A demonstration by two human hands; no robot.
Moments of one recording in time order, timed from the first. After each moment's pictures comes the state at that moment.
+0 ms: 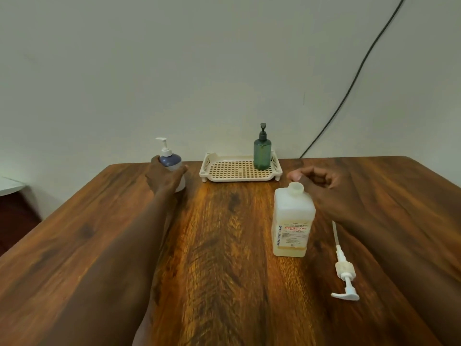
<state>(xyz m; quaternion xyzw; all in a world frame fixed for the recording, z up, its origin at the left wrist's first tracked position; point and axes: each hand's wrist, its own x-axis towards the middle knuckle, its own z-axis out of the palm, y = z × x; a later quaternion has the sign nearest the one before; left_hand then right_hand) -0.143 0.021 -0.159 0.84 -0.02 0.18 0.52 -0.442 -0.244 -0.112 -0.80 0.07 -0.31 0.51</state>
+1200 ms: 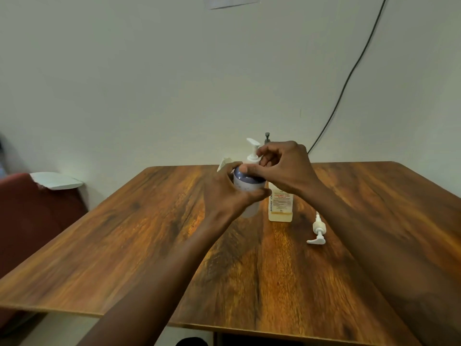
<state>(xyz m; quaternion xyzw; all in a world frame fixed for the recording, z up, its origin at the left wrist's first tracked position) -0.456 0.024 -0.106 0.76 -0.33 0.28 0.48 -0.513 -0.139 -0.051 -0.86 -0.07 -0.39 0.33</state>
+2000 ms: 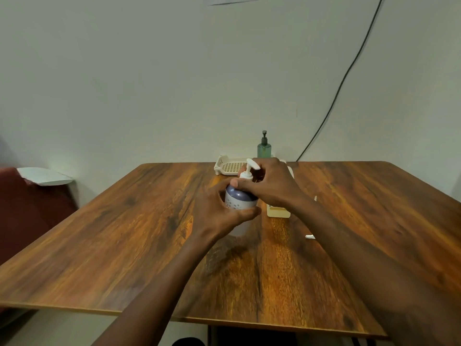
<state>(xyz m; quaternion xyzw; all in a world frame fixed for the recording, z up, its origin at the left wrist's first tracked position) -0.465 0.061 -0.143 0.75 -0.38 0.23 0.50 -0.517 -0.102 -0.083 -0.88 -0.06 -0.29 0.38</state>
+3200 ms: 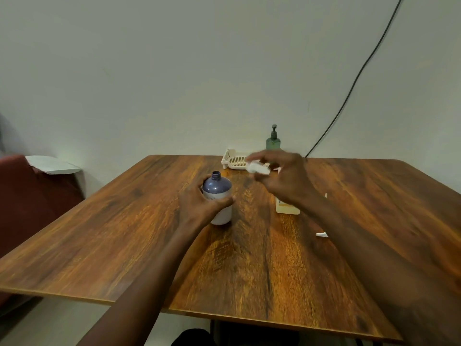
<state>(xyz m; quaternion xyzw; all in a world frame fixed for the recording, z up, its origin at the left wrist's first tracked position) -0.404 0.096 -0.171 0.81 -0.24 0.21 0.50 -0.496 -0.118 -0.099 -0.84 -0.16 -0.39 0.33</state>
